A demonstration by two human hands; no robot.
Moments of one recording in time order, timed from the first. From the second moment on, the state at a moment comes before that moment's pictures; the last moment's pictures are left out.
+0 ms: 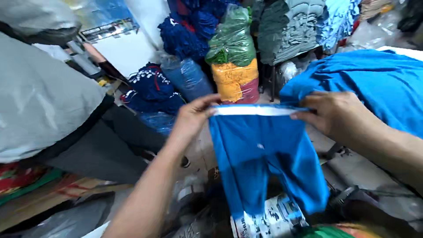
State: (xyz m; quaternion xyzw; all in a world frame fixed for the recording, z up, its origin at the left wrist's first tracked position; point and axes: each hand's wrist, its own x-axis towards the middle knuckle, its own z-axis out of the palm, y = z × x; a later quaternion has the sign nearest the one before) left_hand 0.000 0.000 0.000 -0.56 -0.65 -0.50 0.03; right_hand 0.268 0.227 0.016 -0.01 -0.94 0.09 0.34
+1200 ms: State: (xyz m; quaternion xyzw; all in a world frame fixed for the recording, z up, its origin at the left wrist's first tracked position) left_hand 0.008 -0.012 -0.252 -0.25 -0.93 -0.01 -0.25; right_hand 0.360 0.147 -0.239 -0.13 -0.84 0.41 -0.33
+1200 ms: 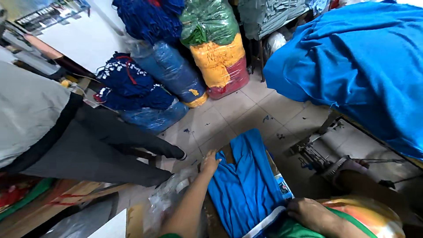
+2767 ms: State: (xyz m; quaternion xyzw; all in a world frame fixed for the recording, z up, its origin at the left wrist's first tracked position) left_hand 0.302 0.167 -0.117 -0.80 -0.44 -0.41 0.05; right_hand 0.595 0.212 -0.073 -0.40 -0.72 0.23 0.51
